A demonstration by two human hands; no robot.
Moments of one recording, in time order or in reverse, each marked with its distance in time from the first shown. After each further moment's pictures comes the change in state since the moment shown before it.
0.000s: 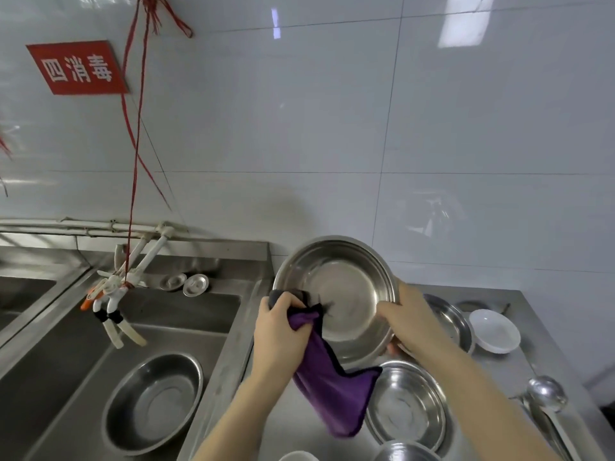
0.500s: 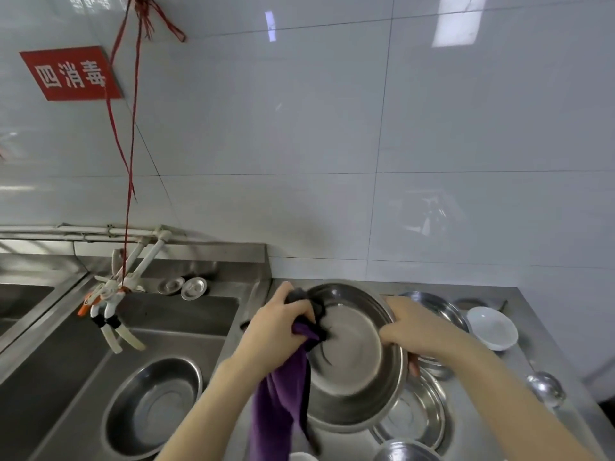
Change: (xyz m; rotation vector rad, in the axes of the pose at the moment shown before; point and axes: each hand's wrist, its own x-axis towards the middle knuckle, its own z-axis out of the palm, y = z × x) left_hand 0.019 -0.002 -0.016 0.324 -0.317 0.385; right_hand -0.001 0.002 -0.021 -0.308 -0.329 0.085
